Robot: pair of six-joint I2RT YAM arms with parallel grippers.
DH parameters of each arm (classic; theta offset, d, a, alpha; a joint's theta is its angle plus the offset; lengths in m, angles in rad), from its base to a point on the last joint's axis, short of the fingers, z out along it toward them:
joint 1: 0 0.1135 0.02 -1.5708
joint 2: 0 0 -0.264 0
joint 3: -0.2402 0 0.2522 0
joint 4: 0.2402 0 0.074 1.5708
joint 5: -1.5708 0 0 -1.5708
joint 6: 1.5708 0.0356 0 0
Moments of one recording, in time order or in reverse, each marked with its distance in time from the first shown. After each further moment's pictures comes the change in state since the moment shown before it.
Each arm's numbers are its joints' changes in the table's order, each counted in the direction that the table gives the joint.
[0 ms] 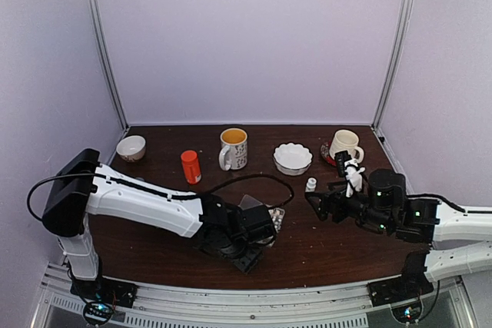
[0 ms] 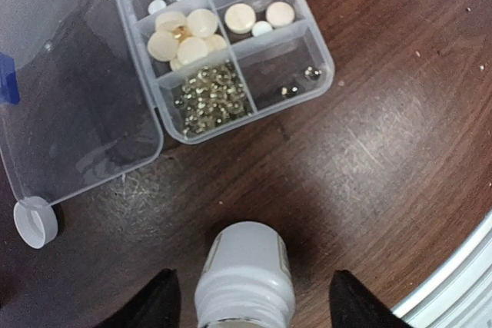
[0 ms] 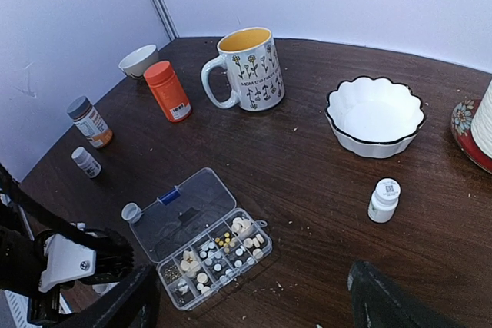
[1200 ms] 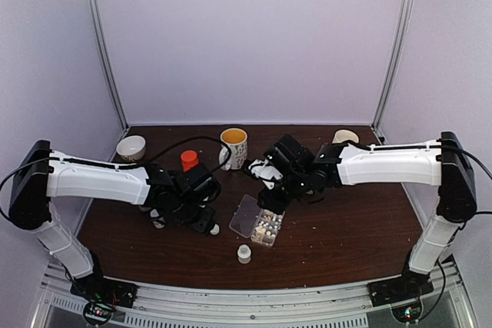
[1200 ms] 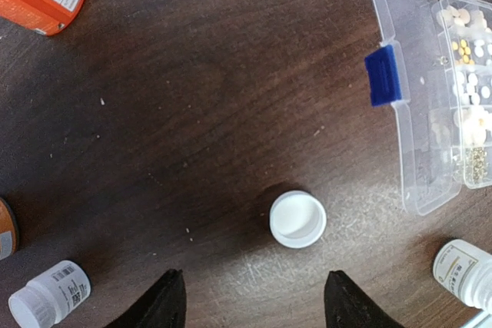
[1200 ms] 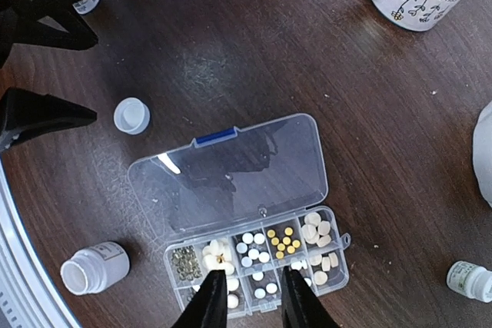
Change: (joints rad) left arm 0.331 -0.303 0.282 -0.054 0.034 0.053; right arm 0.008 0.827 -0.780 0.530 0.291 -0.304
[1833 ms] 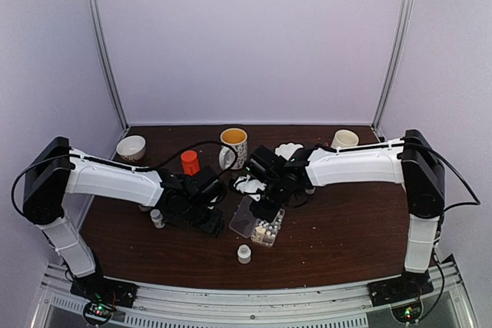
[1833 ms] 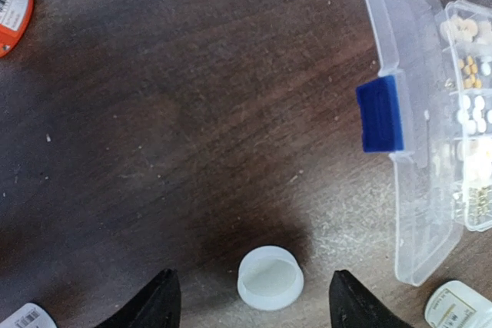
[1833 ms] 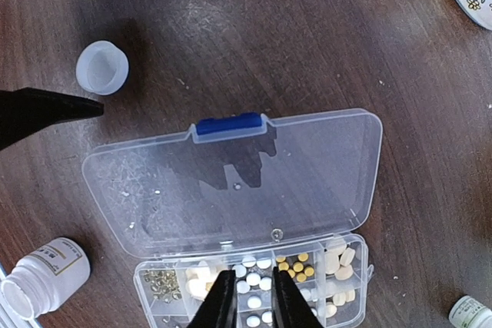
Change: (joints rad) left arm 0.022 0.100 0.002 -0.148 -0.053 0.007; right arm 0.021 0.253 -0.202 0.156 -0.029 -0.163
